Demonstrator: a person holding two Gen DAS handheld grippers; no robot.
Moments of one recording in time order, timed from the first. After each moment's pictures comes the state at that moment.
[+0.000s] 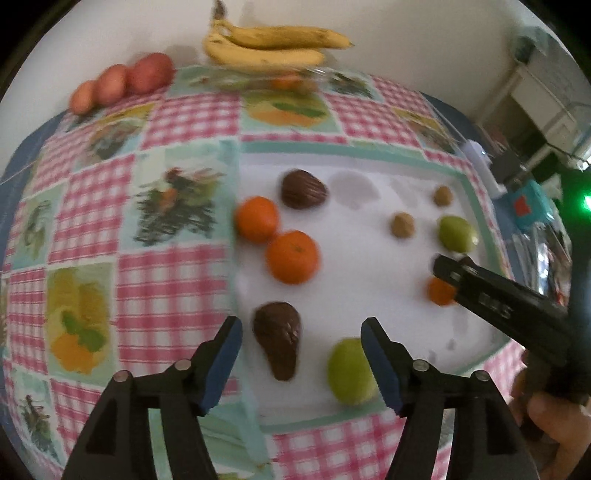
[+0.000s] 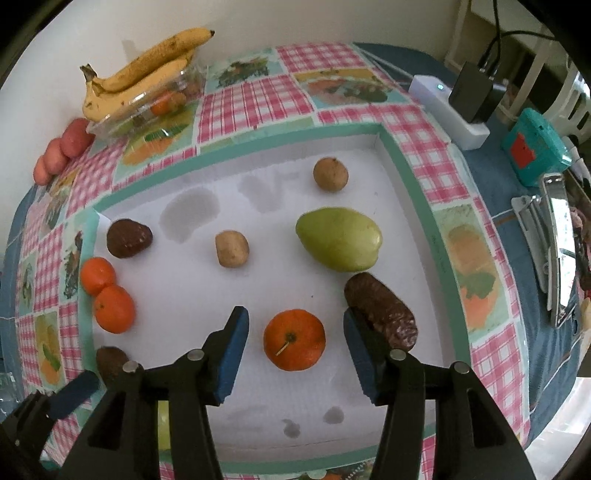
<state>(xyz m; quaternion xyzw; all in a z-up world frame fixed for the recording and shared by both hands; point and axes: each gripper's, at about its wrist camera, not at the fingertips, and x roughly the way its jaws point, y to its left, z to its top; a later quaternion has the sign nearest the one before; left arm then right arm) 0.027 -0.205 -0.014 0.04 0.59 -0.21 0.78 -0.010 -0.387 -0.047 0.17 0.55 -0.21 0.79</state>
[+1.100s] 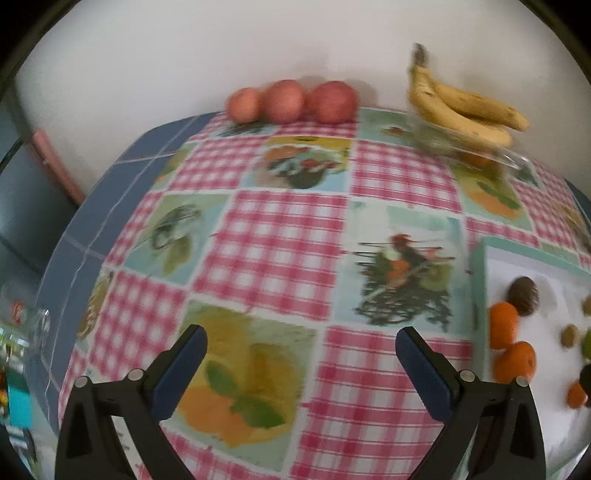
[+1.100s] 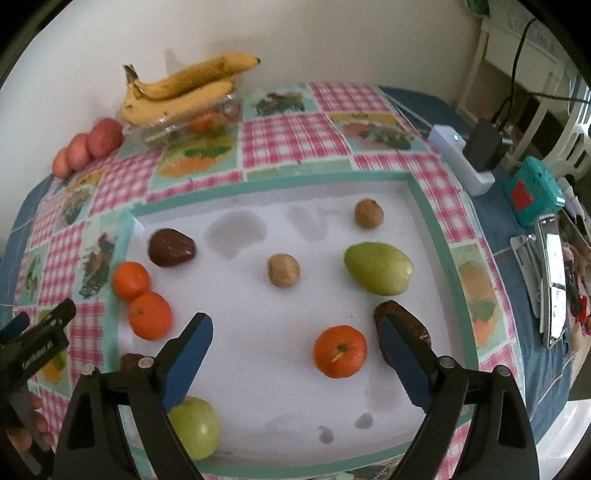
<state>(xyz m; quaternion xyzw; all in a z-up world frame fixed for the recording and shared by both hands) 0.084 -0.108 -0.040 0.05 0.50 0.03 0.86 -0.003 -0.342 -0.024 0.12 0.50 -0.19 0.84</state>
